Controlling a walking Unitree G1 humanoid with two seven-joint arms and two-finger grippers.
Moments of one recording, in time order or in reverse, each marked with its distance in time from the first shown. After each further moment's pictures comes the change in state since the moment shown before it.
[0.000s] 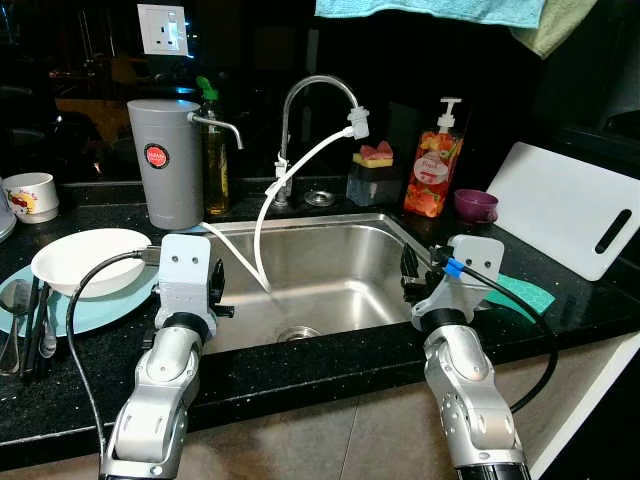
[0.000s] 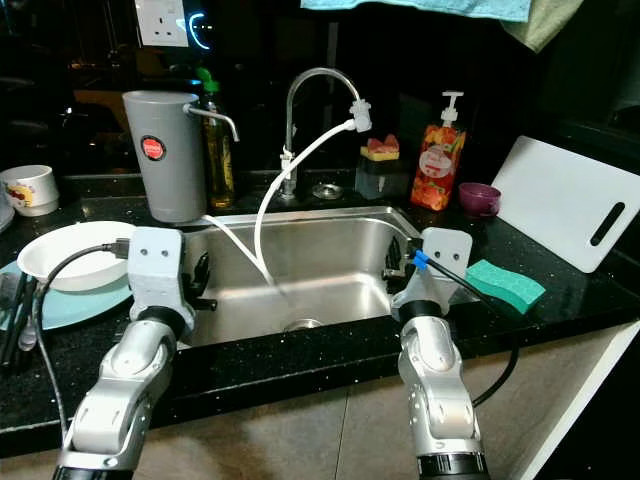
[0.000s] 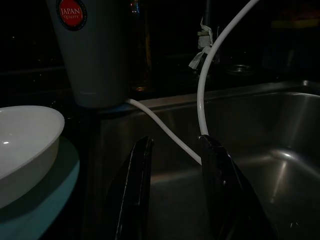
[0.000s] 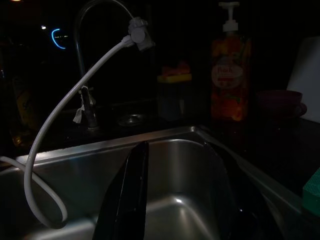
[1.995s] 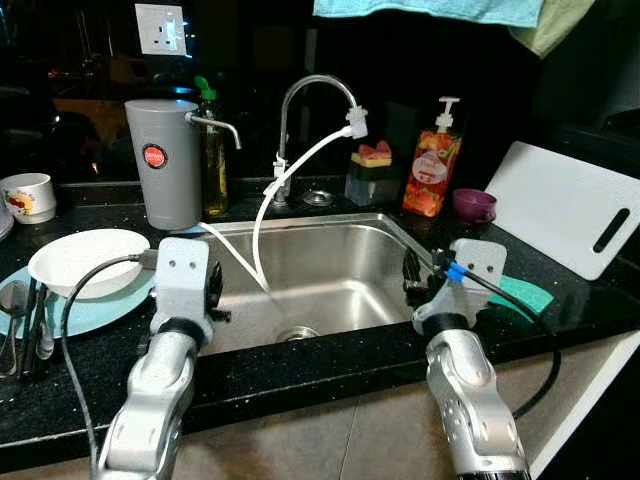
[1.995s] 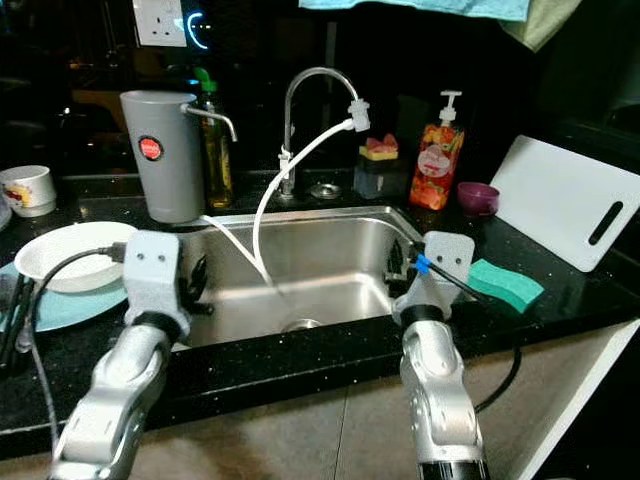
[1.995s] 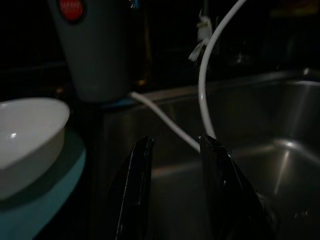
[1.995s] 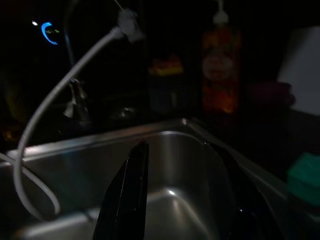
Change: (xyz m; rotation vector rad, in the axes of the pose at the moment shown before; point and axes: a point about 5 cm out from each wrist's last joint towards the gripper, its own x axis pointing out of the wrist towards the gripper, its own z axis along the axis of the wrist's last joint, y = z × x) left arm -0.014 0.009 -0.006 0.032 0.010 -0.012; right arm -0.010 -0.006 -0.008 -0.003 0.026 -0.023
